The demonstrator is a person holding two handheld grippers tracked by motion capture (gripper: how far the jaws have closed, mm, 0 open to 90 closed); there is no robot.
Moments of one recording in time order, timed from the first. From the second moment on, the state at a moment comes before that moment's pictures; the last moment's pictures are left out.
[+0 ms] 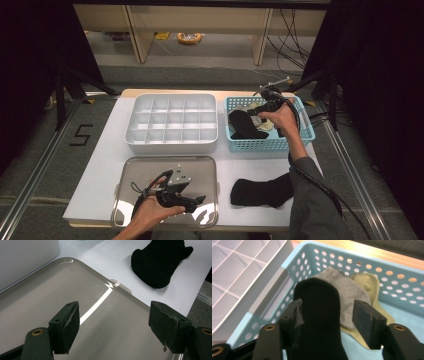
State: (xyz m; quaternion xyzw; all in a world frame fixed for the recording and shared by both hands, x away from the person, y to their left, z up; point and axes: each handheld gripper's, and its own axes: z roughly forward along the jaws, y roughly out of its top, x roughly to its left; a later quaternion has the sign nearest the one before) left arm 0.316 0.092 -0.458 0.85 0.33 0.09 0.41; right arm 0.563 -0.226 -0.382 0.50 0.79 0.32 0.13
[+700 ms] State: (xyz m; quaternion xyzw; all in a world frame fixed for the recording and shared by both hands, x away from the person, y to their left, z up) left arm 0.314 0.090 -0.457 0.85 0.33 0.09 0.41; right arm 0.602 -0.208 -0.420 0.54 0.79 0.27 0.08
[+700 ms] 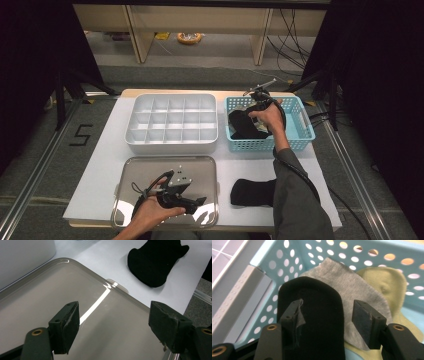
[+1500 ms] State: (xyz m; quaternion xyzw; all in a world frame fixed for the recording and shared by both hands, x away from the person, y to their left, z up) left arm 0.313 0.089 -0.459 0.85 0.32 0.09 0.40; right arm 0.601 -0.196 -0.415 0.54 0.80 0.24 0.07
